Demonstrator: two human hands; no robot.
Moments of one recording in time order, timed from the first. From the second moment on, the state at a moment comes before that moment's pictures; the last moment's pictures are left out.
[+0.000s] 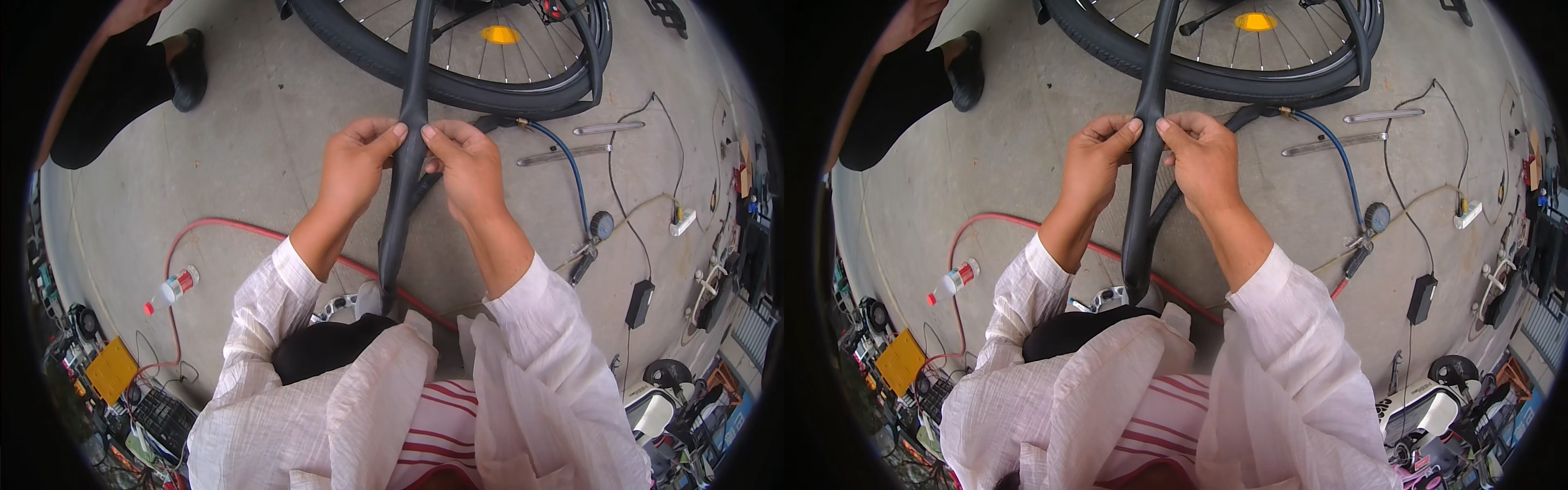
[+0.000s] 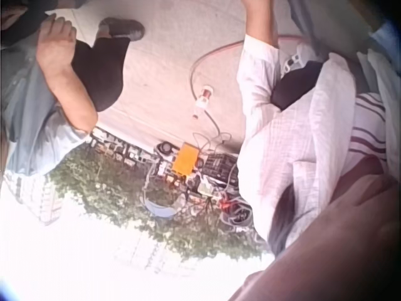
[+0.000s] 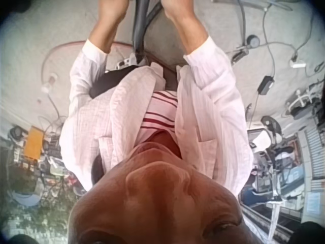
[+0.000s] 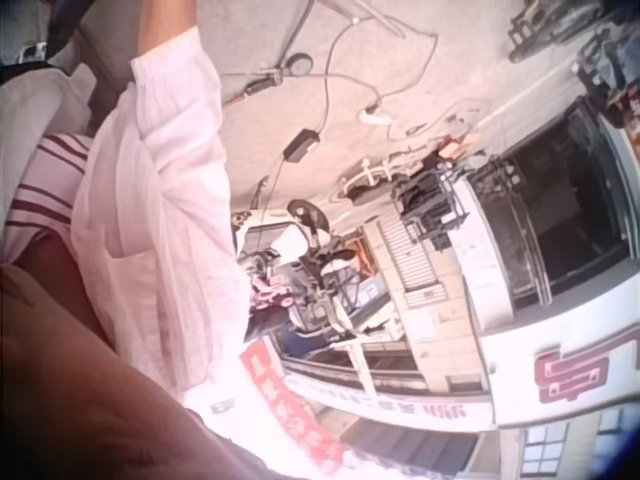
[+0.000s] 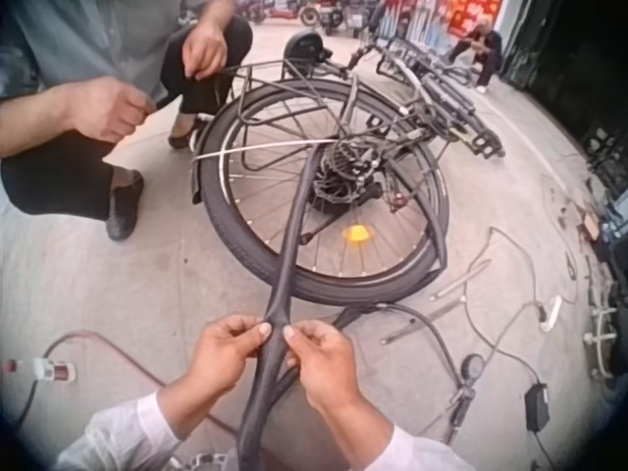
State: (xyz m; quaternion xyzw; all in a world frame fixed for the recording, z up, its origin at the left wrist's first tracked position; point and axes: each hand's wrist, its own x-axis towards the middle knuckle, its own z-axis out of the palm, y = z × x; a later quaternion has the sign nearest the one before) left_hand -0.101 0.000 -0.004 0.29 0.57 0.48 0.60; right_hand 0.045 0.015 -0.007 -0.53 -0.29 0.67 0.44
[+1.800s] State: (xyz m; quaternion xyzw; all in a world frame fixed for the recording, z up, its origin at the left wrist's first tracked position) left_hand -0.108 -0.012 -0.001 0.36 0.63 0.45 0.52; right_hand 0.033 0.000 -0.002 -0.51 -0.23 0.70 0.43
